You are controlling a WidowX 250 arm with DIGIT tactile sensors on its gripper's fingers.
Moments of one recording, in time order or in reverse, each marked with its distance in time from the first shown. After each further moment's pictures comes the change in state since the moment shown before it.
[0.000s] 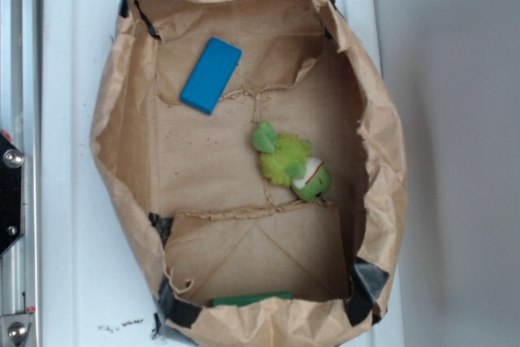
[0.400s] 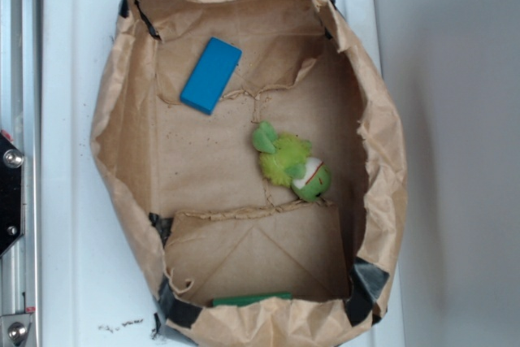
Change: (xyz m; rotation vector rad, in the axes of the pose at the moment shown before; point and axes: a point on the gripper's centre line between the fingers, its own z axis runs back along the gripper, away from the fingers) arm 0.000 0.000 0.004 -0.001 -0.012 -0.005
